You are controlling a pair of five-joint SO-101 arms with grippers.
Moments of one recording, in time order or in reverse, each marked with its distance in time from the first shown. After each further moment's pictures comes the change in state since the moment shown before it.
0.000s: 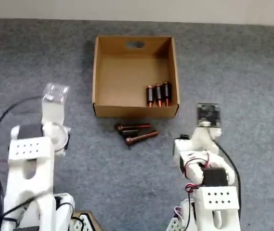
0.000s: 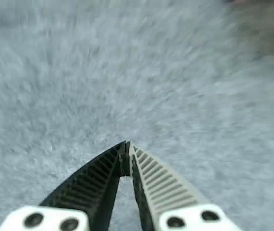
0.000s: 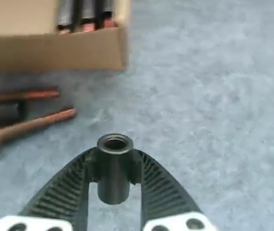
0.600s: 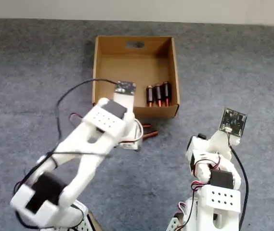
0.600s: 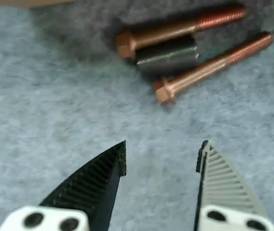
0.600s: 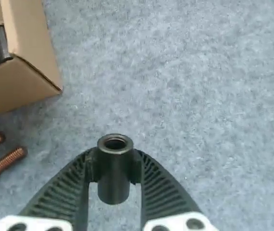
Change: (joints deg) left arm 36.8 34.5 -21.4 0.7 38.9; right arm 10.2 -0.1 6.2 -8.4 -4.9
